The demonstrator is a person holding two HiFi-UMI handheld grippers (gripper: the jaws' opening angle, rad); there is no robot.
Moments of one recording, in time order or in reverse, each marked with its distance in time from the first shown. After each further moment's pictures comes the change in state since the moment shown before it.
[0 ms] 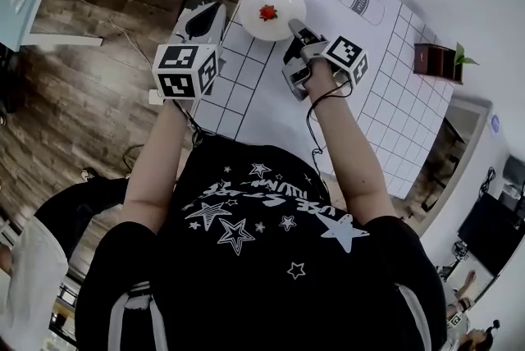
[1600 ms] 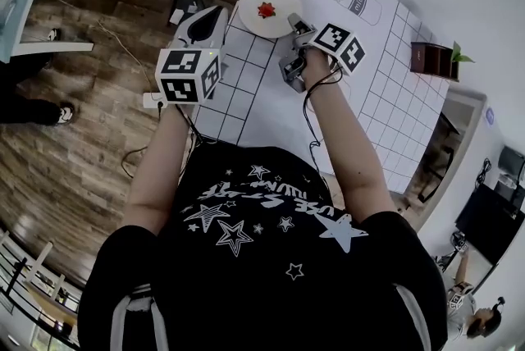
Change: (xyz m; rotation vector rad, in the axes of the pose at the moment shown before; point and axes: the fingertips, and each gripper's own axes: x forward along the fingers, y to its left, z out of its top) left arm 0.013 0.002 -0.011 -0.037 0.012 -0.046; right arm 0.018 -0.026 0.021 -0.216 -0.038 -0.278
